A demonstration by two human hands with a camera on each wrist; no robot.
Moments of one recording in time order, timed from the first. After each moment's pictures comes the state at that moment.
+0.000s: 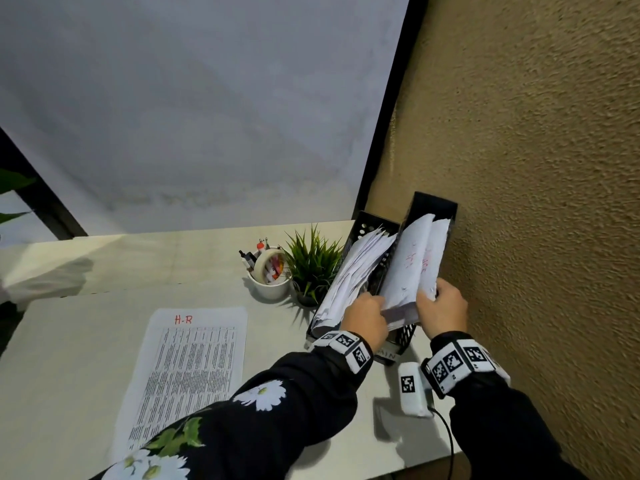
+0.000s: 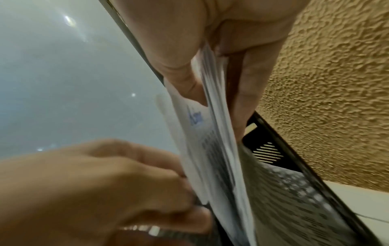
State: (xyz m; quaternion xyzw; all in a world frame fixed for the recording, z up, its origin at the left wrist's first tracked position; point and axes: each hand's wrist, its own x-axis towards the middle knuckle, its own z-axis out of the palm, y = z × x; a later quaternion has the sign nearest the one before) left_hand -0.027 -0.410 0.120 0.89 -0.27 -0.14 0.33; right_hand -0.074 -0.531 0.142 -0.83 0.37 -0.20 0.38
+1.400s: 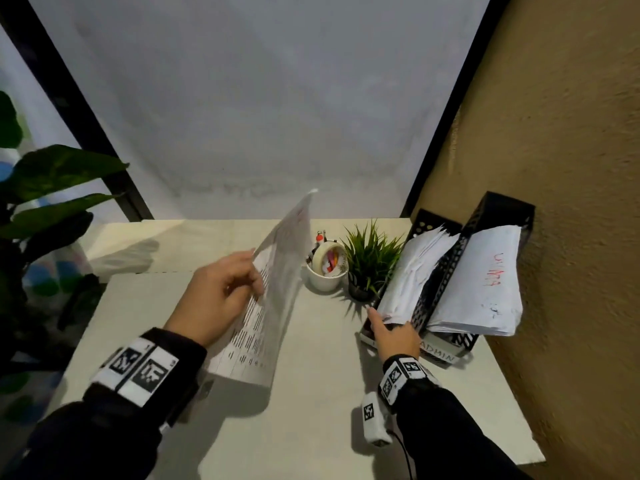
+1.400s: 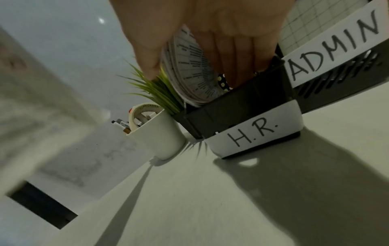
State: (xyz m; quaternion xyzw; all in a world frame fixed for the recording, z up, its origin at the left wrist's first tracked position) left_hand 0.014 -0.113 0.205 0.87 -0.22 0.01 0.43; right_hand -0.038 -0.382 0.062 -0.77 0.44 -0.05 0.45
